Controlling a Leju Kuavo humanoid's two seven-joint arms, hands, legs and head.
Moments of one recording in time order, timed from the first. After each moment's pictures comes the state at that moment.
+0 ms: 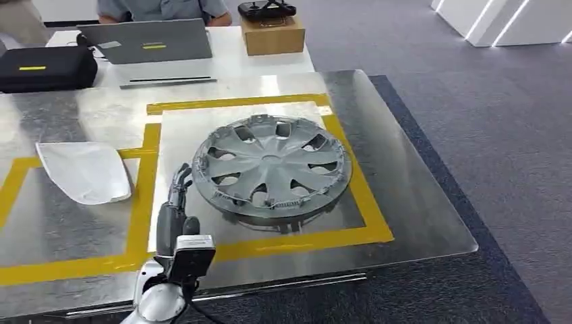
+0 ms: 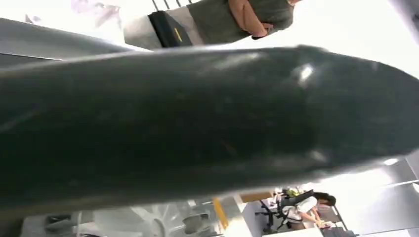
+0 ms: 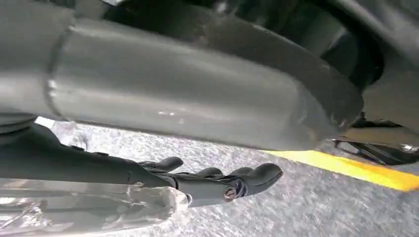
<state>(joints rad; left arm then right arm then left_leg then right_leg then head) 0.01 -0.15 -0.54 -1.48 -0.32 0.45 -0.44 -0.05 0.09 0.33 -0.17 0.02 0.09 0.06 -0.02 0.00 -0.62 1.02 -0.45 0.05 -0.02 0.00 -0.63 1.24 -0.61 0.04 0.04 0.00</state>
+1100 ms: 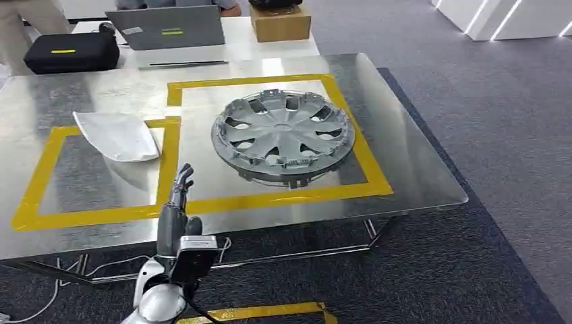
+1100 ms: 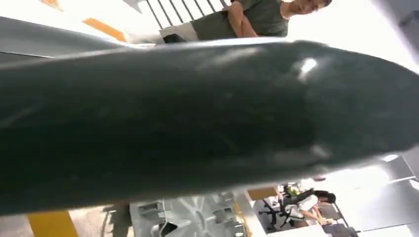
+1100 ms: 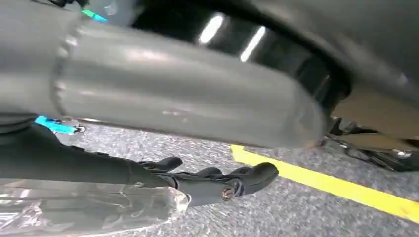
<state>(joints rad) 0.01 -0.15 -0.54 -1.48 -0.33 0.46 -0.43 -0.05 0.10 0.33 -0.17 0.02 0.07 0.08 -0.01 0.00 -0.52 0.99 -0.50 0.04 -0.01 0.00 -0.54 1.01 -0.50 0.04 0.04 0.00</state>
